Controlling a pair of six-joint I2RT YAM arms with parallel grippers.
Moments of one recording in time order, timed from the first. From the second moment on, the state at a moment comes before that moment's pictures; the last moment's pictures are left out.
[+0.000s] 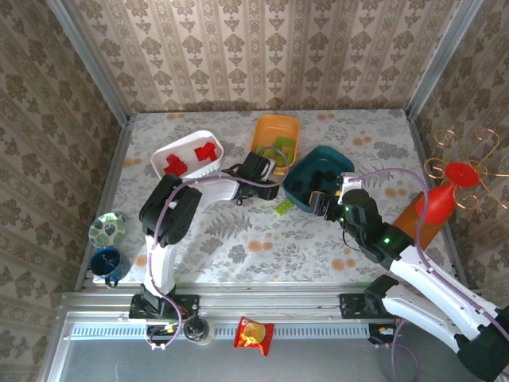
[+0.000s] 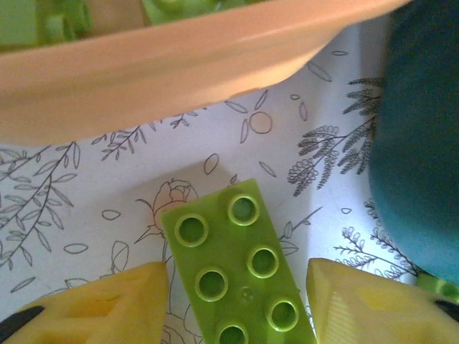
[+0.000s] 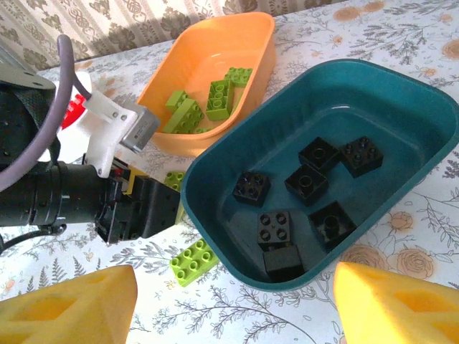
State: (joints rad) left arm -0.71 2.03 1.28 -0.17 0.07 -0.21; right arm 0.57 0.78 0.60 -0.30 0.28 0.48
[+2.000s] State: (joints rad) left arm -0.86 1.74 1.06 -0.15 0.12 -0.13; right arm 0.54 0.74 0.56 -0.30 0.28 0.50
